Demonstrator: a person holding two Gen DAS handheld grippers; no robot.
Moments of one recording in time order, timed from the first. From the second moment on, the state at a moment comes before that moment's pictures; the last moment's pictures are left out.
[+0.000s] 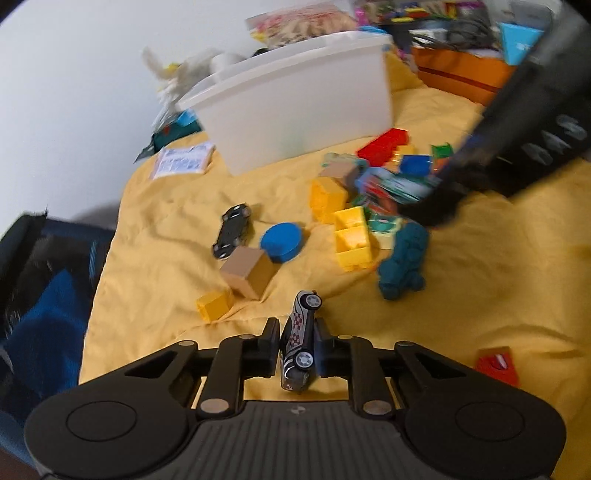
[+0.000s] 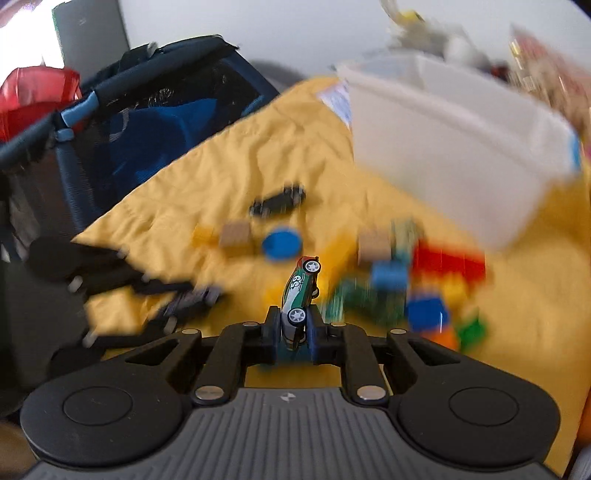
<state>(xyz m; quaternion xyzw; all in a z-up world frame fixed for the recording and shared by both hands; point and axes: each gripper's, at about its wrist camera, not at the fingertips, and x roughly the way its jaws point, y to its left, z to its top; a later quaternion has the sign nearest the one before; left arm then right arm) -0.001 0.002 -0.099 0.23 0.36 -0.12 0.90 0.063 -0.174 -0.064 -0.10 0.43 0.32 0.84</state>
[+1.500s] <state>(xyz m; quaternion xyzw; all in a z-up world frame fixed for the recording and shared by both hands) -0.013 -0.006 -0.090 0.07 0.41 -0.09 0.90 0.035 -0.196 -0.111 -0.16 0.43 0.28 0.85</state>
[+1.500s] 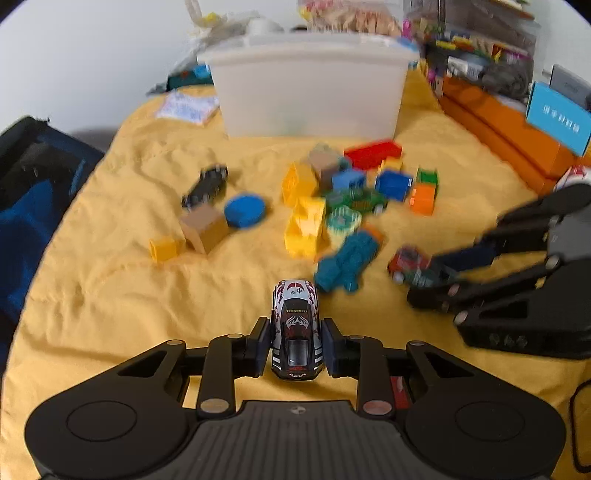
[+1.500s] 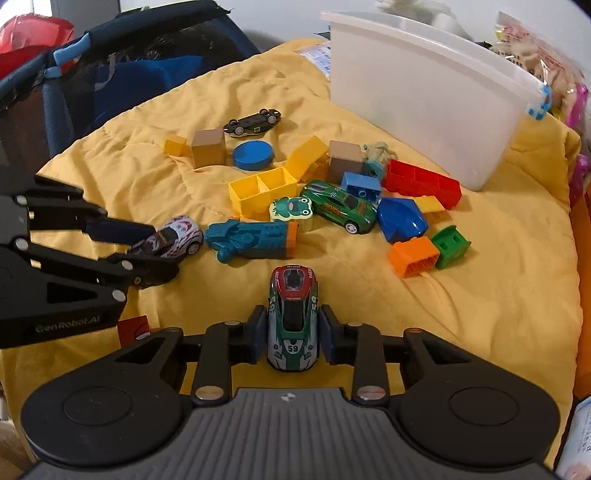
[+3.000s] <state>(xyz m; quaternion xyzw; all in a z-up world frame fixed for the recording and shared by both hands) 0.230 -0.017 0.034 0.05 0.26 -0.22 0.94 0.198 -0.201 0.050 -0.11 0.27 0.12 0.95</state>
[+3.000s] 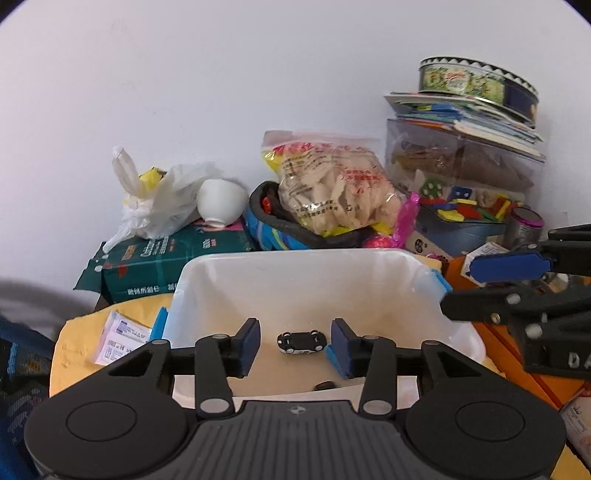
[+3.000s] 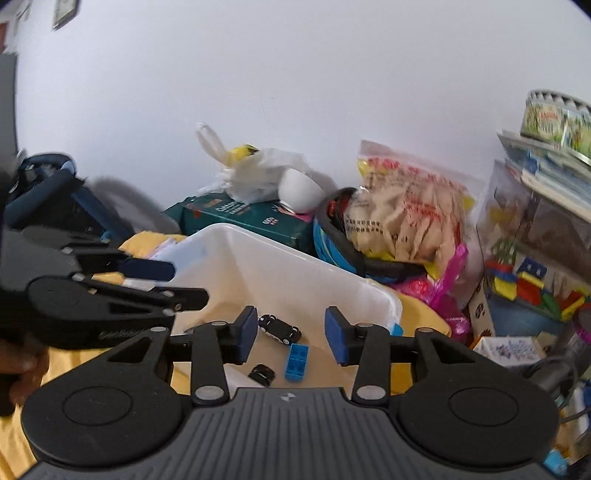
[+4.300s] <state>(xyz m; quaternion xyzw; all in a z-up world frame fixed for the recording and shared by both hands) 0.157 -0.003 0.102 0.05 0.24 -0.24 0.94 0.113 -0.226 0.083 -0.09 0.30 0.12 0.94</state>
